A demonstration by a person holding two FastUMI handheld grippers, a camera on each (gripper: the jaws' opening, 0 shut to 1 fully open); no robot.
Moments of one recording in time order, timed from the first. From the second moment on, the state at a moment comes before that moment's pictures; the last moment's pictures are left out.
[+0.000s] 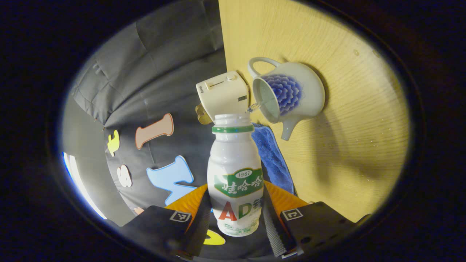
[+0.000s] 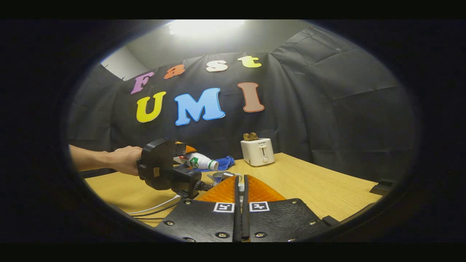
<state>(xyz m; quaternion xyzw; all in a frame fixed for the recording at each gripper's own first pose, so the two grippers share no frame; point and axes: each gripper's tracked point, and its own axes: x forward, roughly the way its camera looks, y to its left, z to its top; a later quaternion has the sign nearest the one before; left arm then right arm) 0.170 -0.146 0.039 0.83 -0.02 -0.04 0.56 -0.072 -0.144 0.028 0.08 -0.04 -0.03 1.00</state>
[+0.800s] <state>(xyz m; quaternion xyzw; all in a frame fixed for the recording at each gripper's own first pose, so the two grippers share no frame) 0.174 -0.153 0.055 0.86 -0.05 -0.03 0.50 -0.069 -0.142 0.024 0.09 -0.03 -0.02 1.00</state>
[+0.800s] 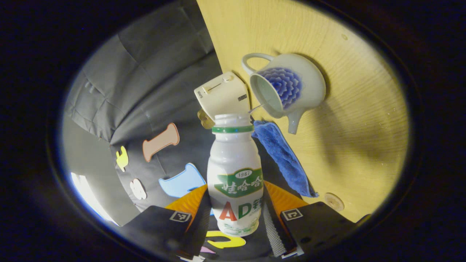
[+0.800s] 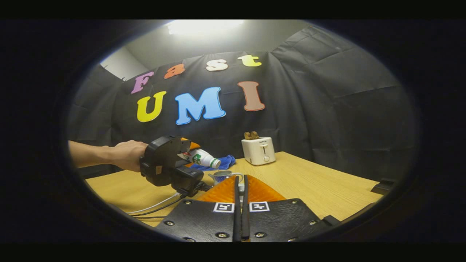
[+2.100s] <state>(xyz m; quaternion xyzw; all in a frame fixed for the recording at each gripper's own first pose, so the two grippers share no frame) 0.182 -0.158 0.041 0.84 -0.06 -0.06 0.54 -0.062 -0.142 0.012 0.10 -0.01 -0.02 0.99</state>
